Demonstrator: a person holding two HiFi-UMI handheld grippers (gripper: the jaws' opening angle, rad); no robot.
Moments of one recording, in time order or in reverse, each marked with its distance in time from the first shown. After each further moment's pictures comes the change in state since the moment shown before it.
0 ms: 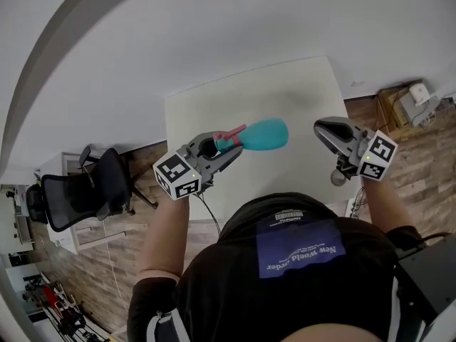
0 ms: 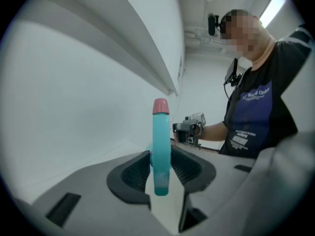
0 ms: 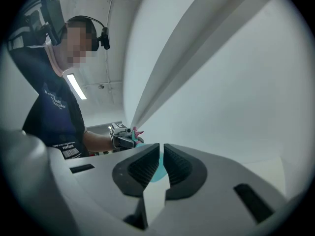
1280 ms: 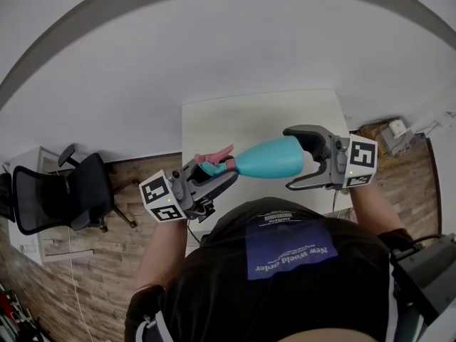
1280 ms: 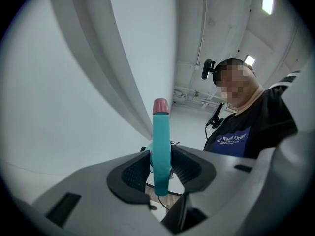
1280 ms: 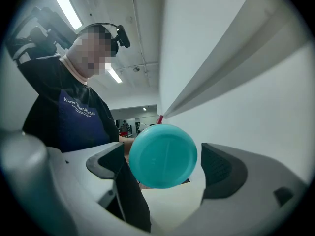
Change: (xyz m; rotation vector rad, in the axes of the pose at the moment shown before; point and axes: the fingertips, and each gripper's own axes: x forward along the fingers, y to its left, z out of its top) left arm -0.204 -0.044 0.034 -0.158 -0.551 -0.233; right arm 0.178 0.213 0.024 -0.226 0.184 0.429
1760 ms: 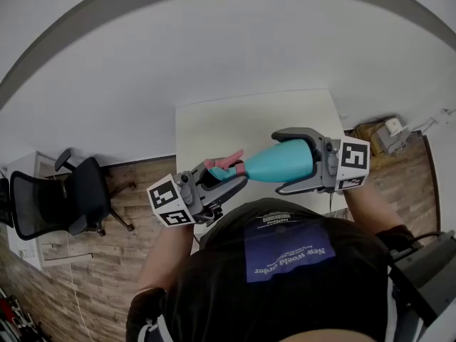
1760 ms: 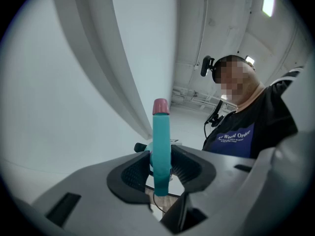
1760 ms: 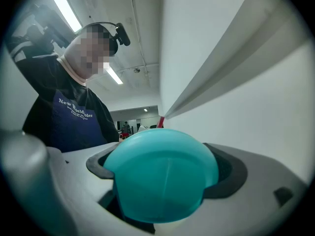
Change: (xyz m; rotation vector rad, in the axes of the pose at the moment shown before) left arm 0.022 -0.007 -0.008 -0.020 -0.009 -0.030; right arm 0.018 0.005 0.009 0.018 -0.007 0.017
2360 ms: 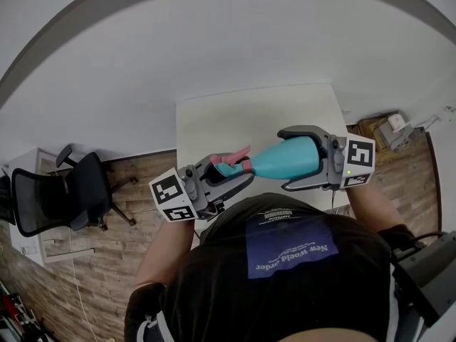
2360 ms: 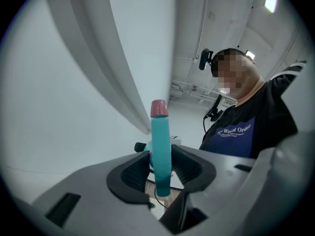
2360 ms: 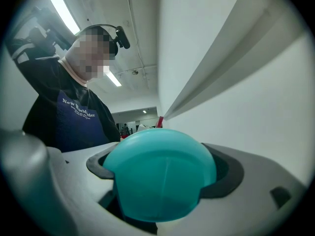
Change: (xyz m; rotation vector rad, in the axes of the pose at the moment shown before) left arm 0.003 0.000 -0.004 0.023 0.070 -0.012; right arm -0.004 -0.002 -0.005 0.024 -0.011 -0.012
